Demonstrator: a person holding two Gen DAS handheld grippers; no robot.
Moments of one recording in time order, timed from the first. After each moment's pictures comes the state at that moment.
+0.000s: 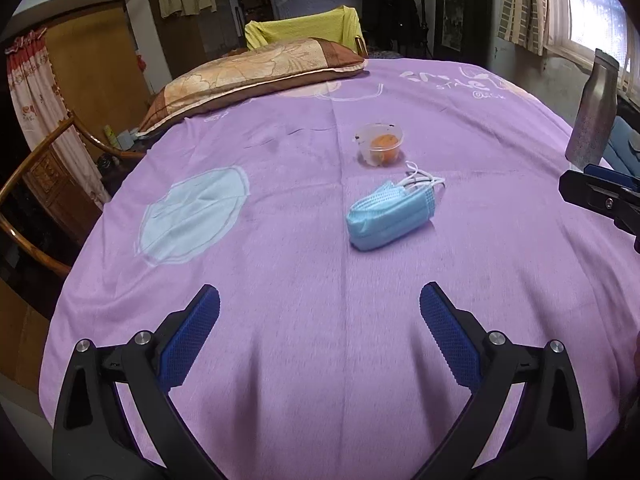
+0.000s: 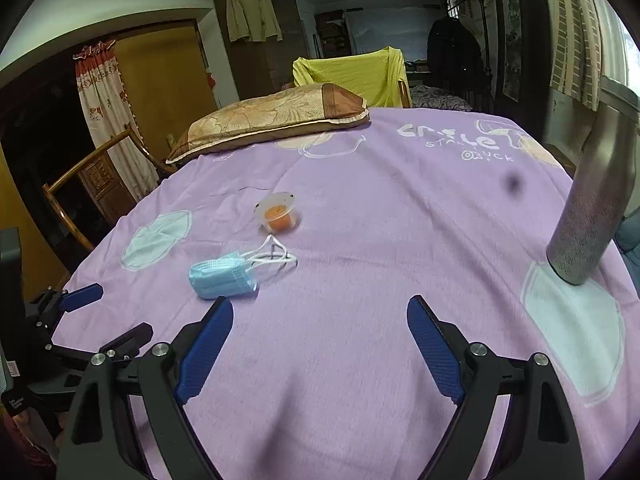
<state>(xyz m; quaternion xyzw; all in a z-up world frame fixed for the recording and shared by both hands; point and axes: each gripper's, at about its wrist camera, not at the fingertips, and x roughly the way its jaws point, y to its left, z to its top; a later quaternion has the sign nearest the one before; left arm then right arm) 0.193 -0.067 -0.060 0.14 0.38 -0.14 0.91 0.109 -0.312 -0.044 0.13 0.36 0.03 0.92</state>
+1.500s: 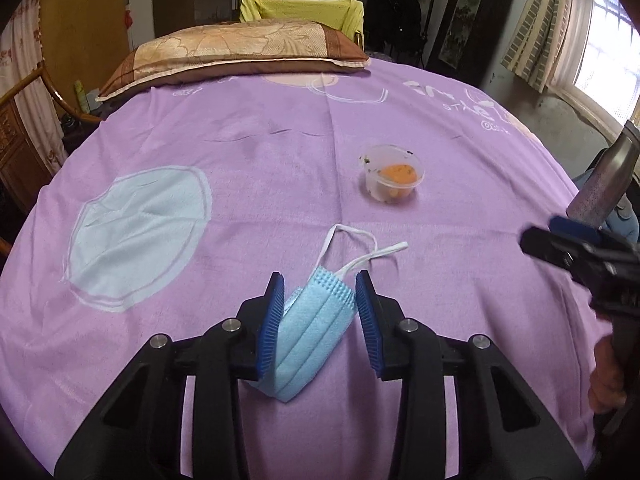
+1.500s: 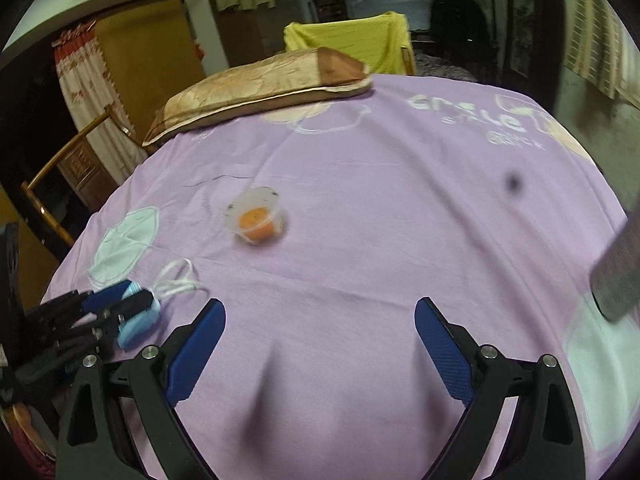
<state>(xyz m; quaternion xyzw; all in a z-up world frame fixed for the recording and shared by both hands) 0.274 -0.060 -0.076 0.04 0.42 -0.19 0.89 0.205 -0.304 -0.067 0.12 0.43 0.04 0.90</state>
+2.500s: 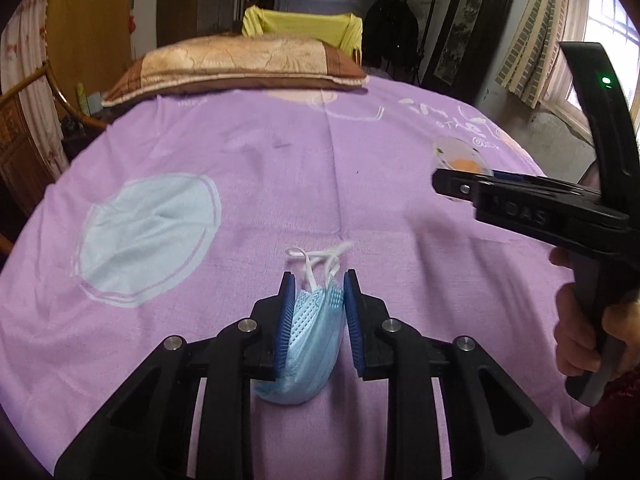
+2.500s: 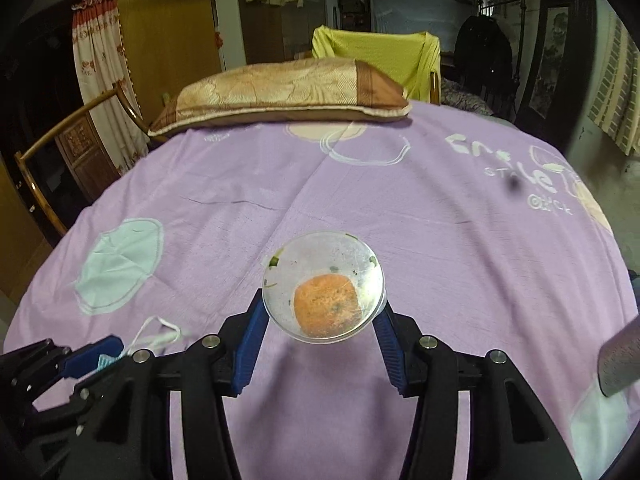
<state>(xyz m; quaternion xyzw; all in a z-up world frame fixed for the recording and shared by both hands) 0.255 -0.050 -0.058 0.03 0.38 -0.19 0.90 0.247 -0.262 -0.048 0.06 0.41 0.04 0.91</state>
